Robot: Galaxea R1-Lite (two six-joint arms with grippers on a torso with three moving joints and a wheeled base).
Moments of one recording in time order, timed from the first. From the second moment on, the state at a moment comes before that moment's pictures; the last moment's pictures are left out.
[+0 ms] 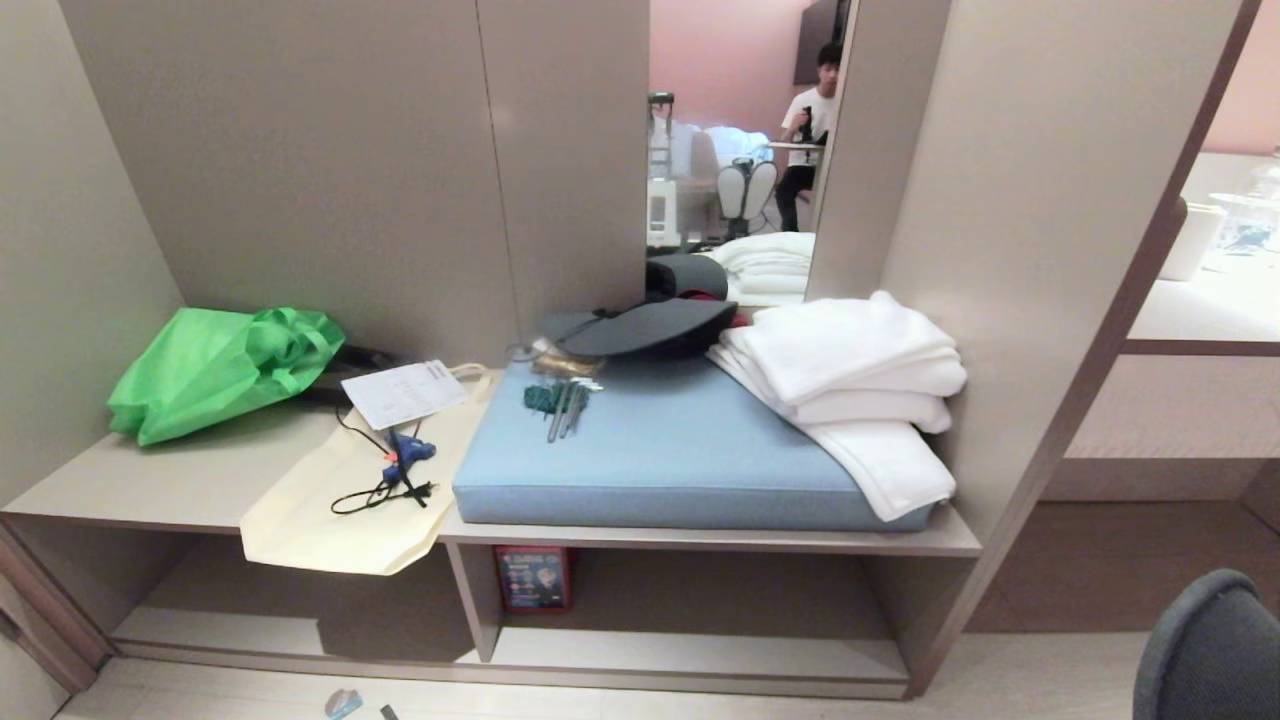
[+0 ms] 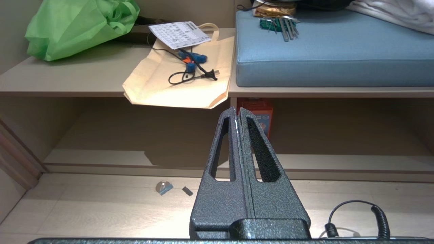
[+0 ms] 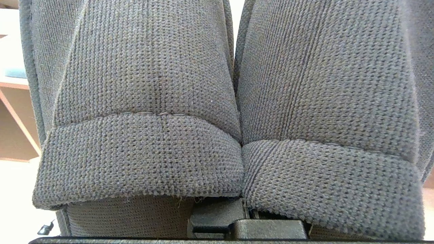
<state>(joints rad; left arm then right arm) 0.00 0.00 0.00 0.00 0.00 -0.01 0.00 0.00 0.00 0.00 0.01 -0.04</state>
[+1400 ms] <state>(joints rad) 0.00 0.00 0.00 0.00 0.00 -0.01 0.00 0.00 0.00 0.00 0.01 -0.04</state>
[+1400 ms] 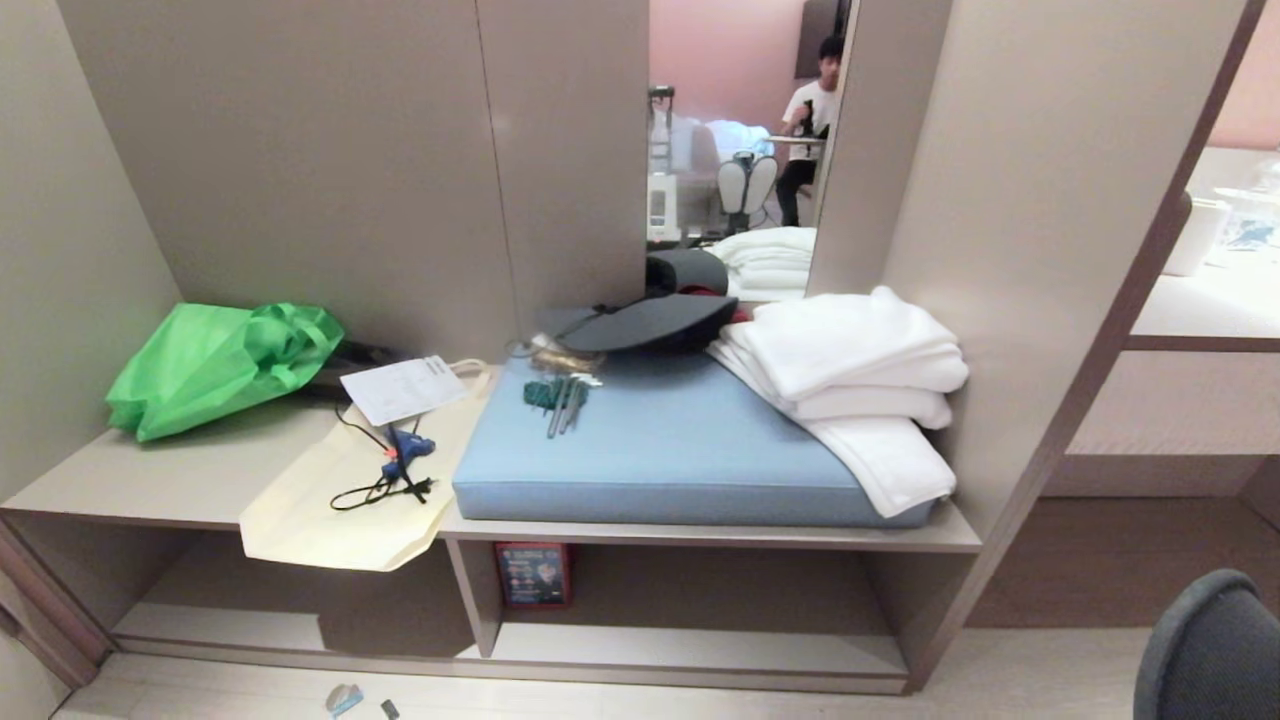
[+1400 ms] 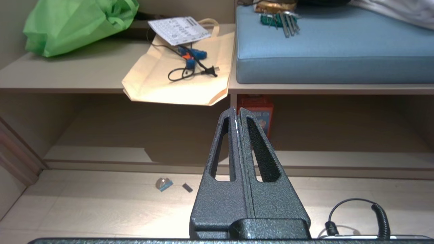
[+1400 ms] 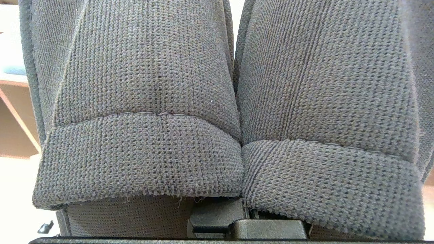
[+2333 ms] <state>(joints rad) 0.00 0.00 0.00 0.00 0.00 -0.01 0.00 0.00 0.00 0.00 0.01 -0.04</state>
